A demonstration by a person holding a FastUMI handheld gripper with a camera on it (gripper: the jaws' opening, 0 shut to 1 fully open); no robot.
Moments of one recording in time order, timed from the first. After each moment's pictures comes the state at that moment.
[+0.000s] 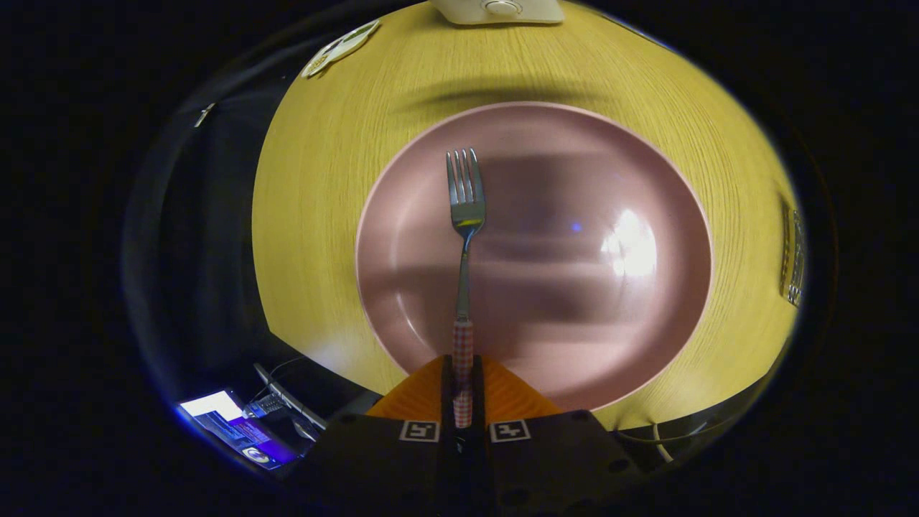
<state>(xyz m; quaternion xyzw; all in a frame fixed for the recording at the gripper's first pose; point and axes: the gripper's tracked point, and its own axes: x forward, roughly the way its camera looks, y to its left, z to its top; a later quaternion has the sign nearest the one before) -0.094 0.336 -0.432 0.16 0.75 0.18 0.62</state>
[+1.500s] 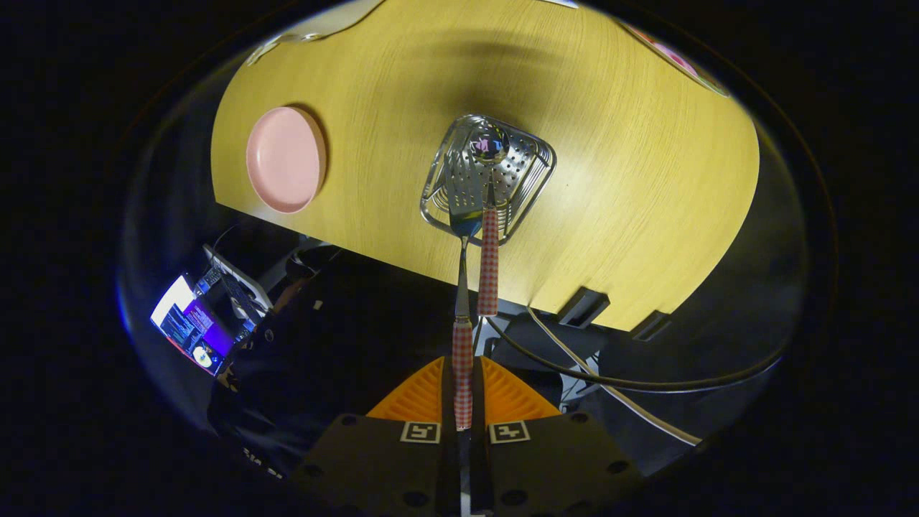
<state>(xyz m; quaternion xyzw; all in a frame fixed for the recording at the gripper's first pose) -0.080 -0.066 -0.308 -0.04 0.90 0.18 0.40</state>
